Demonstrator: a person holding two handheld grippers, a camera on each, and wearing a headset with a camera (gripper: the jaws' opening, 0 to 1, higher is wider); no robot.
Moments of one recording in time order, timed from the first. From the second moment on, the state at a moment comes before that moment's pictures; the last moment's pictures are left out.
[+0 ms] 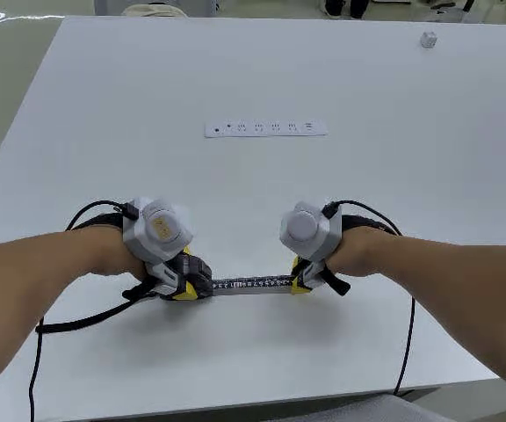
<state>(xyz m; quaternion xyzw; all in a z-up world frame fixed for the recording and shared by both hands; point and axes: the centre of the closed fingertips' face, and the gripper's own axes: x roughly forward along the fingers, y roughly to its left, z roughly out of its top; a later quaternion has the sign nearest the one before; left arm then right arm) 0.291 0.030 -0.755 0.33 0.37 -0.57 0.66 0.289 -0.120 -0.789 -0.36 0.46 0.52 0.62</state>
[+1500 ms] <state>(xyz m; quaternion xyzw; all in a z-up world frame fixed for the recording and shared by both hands) 0.290 0.031 -0.755 0.33 0.37 -0.57 0.66 0.289 -0.136 -0.788 -0.36 0.47 0.51 0.63</state>
